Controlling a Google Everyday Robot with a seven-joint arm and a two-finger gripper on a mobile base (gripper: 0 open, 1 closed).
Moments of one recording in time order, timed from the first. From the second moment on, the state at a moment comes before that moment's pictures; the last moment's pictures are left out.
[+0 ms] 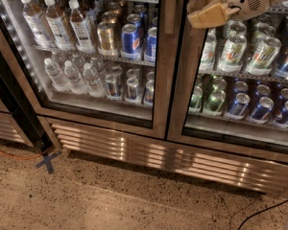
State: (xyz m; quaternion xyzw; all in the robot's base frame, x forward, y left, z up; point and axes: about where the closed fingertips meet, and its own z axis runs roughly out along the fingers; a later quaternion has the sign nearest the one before) arm 0.610 -0.122 1.014 -0.56 0.67 0.27 0.40
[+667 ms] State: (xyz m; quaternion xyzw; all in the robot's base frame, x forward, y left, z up) arm 0.624 -0.122 1.018 -0.56 0.67 0.27 0.40
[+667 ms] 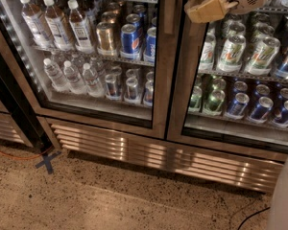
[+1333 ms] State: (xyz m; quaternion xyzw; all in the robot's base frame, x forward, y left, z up) arm 0.648 -0.120 1.018 -0.56 0.67 0.27 0.40
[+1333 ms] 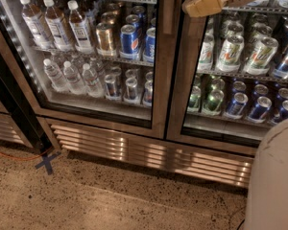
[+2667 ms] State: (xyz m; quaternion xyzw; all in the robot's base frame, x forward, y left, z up) arm 0.661 -0.110 1.018 -0.56 0.67 0.27 0.40
